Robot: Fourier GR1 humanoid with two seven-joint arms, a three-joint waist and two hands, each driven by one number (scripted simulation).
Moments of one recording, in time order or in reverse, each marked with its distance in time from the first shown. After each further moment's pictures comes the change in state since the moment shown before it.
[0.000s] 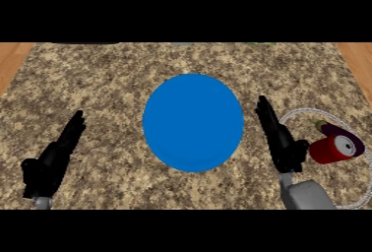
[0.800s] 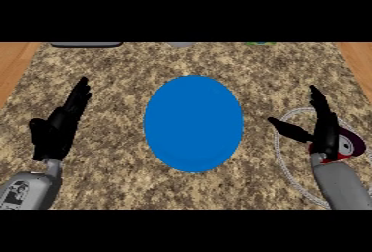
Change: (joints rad) left arm -0.234 -0.043 0.040 0.061 -0.034 0.016 0.076; right arm -0.105 -0.136 -0.151 0.162 0.278 -0.398 0.216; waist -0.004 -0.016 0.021
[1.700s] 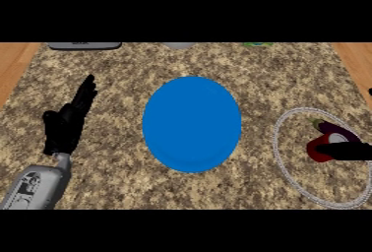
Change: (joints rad) left arm -0.046 -0.052 0.019 0.074 -0.040 -0.006 -0.003; right arm 0.156 -0.401 0.060 -0.502 0.262 0.312 0.735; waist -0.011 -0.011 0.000
